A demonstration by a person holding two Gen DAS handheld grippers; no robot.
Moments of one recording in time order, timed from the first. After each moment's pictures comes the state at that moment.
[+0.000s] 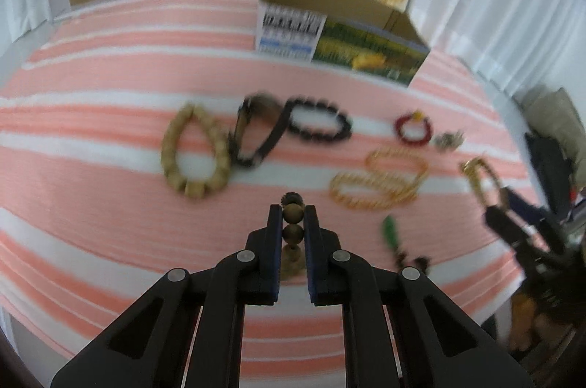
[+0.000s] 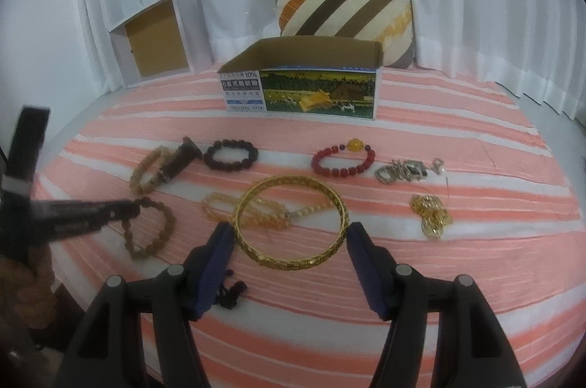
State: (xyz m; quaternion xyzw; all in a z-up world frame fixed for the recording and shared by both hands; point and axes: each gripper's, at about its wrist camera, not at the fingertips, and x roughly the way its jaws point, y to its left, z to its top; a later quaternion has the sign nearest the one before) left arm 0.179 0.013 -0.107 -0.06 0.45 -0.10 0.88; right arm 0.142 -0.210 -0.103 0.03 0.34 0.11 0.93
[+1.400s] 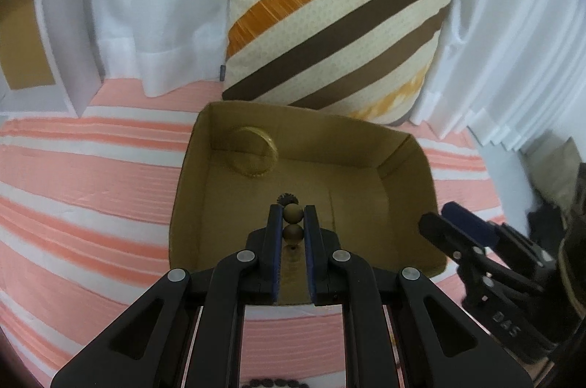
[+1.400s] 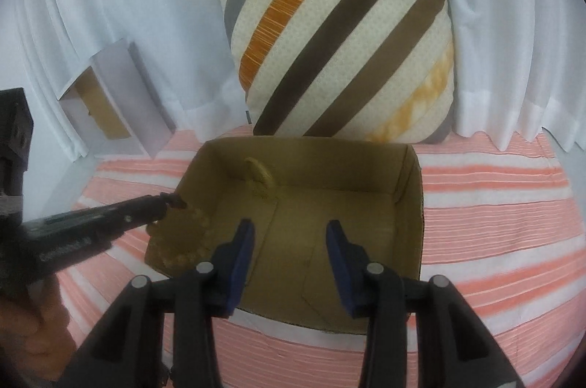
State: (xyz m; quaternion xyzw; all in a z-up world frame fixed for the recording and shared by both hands) left arm 0.463 -0.059 -0.022 -0.06 0.44 -0.12 0.89; right arm 0.449 -0.227 -0.019 0.08 0.36 0.10 0.92
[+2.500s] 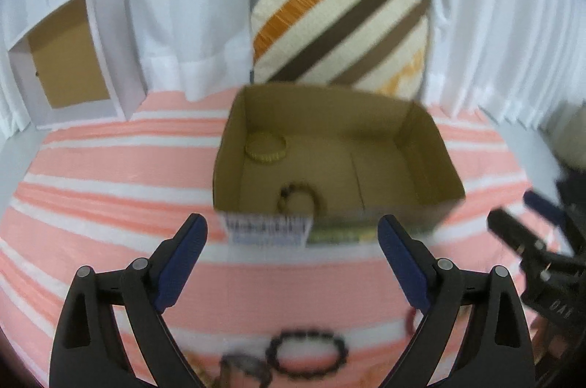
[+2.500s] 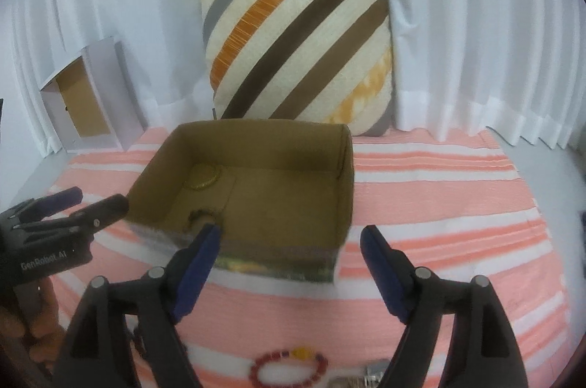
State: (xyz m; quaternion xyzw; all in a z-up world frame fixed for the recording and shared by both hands) left arm 0.359 -0.051 -0.034 0.01 0.38 -0.08 0.92; right arm 0.343 -0.239 -0.031 0.04 0.32 0.01 0.95
